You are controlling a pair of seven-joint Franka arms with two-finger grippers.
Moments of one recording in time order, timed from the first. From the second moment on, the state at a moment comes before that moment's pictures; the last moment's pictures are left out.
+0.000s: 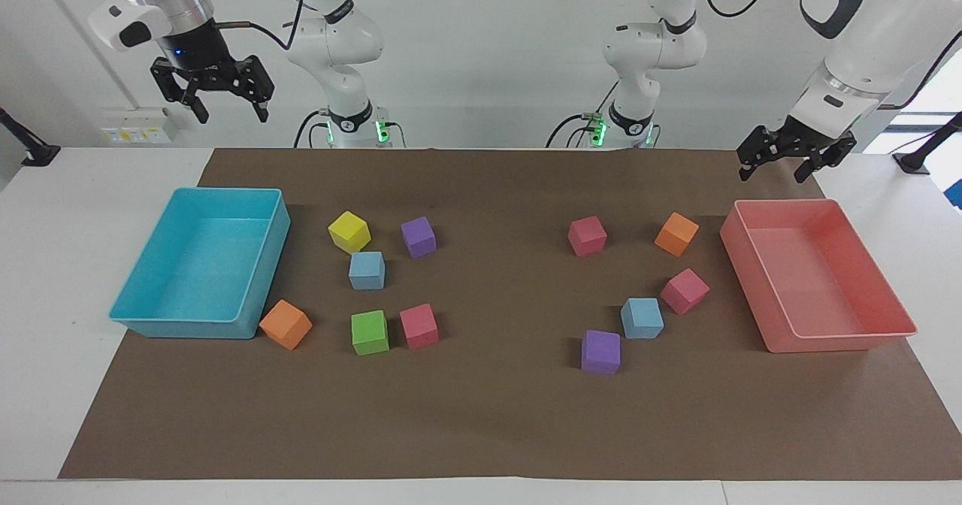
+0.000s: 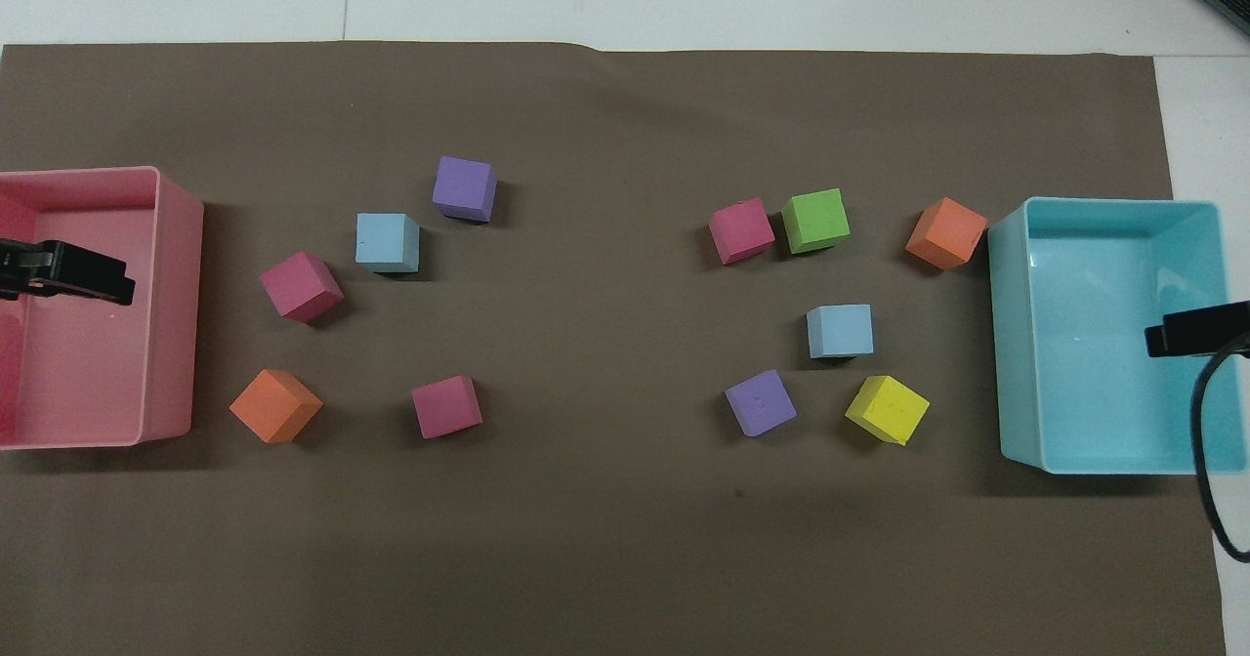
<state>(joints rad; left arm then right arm) -0.07 -0.01 0.06 -1.61 0.00 1.56 0.10 0.06 -0.13 -0.10 -1.58 -0.01 1.44 -0.04</state>
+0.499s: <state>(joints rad) -0.08 -0.03 0.06 -1.61 0.00 1.56 0.10 0.06 -0.11 -0.10 -1.58 -0.02 1.43 -0.04</state>
